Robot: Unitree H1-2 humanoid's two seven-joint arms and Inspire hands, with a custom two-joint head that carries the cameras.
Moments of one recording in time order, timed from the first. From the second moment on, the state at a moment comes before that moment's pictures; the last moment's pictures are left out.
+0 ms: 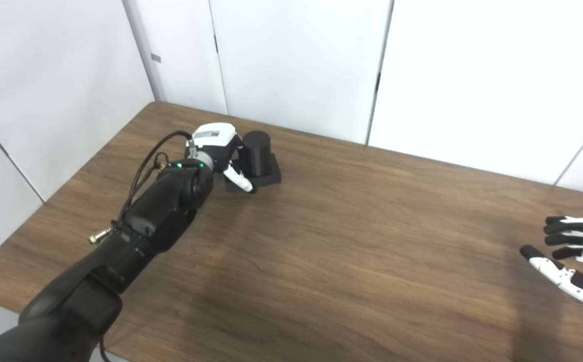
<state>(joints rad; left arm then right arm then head) -0.49 0.59 -0.31 0.30 0.79 0.37 -0.31 -0.08 -0.19 -0.05 -0.28 -0.30 0.14 -0.04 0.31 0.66</state>
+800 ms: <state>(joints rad) -0.45 0.56 -0.36 0.17 0.73 0.23 -0.32 -0.08 -0.19 -0.05 -0.27 -0.30 0.13 -0.05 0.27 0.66</state>
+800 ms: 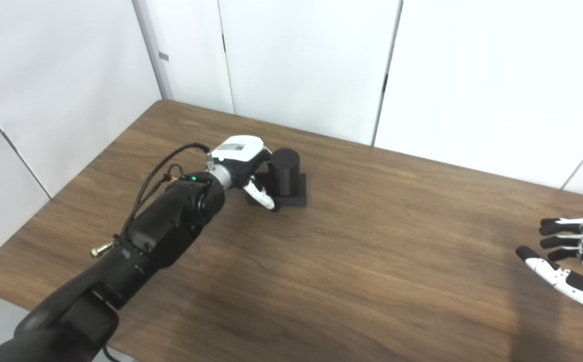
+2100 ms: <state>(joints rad) -0.43 0.36 -0.55 0.09 0.68 0.02 -0.33 -0.09 -0.18 -0.05 -0.22 -0.34 0.04 -0.08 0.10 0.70</state>
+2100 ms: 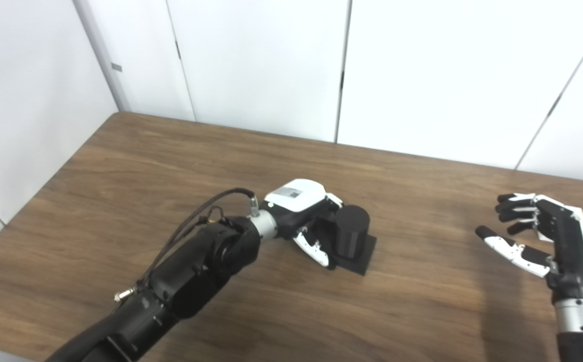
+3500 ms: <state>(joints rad) -0.43 0.33 -0.59 0.18 0.65 -0.14 -0.25 -0.21 -0.47 -0.04 -0.32 -0.43 0.27 0.19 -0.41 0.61</state>
